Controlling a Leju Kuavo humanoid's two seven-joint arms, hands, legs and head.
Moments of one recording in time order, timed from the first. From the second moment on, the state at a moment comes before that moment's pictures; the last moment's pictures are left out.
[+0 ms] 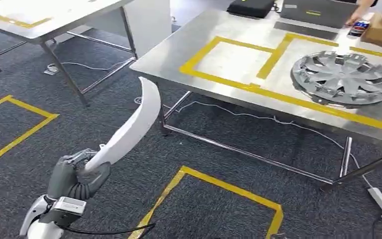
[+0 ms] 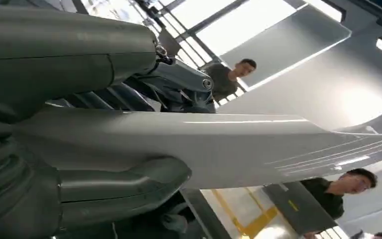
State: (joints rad) left arm 0.23 -0.18 0.04 -1.72 -0.57 0.07 -0.59; right arm -0.04 0.16 -0.94 -0.24 0.99 -0.08 -0.31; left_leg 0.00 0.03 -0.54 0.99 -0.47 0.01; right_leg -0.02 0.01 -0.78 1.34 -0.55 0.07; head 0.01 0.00
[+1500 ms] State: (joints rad) left arm 0.19 -0.19 0.06 -1.69 -0.56 0.07 -0.59; right arm -0.04 0.17 -0.95 -0.22 1.03 0.01 -0.30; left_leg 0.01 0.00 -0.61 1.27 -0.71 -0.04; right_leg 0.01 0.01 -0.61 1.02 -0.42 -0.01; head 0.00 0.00
